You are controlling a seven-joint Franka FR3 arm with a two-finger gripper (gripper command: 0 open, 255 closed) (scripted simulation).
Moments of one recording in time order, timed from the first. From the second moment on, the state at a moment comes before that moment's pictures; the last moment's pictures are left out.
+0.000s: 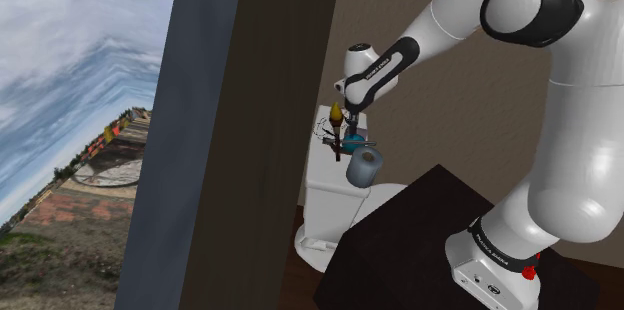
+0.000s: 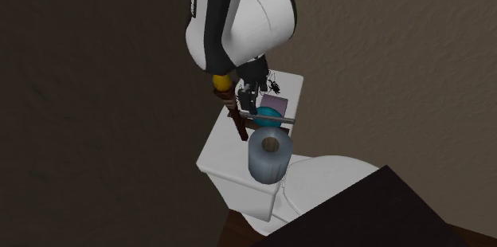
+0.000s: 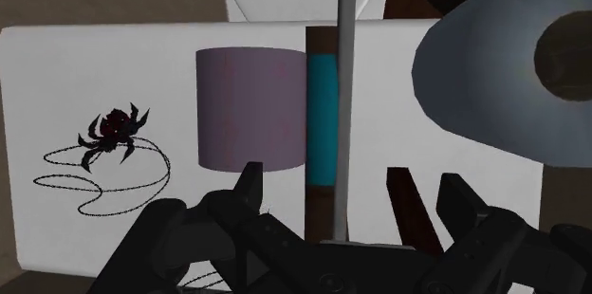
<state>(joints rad) 0.06 0.50 -0.14 -2.11 -0.18 2.51 -0.66</state>
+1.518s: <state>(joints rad) 0.05 0.70 -0.13 -1.99 -0.19 2.60 -0.68</state>
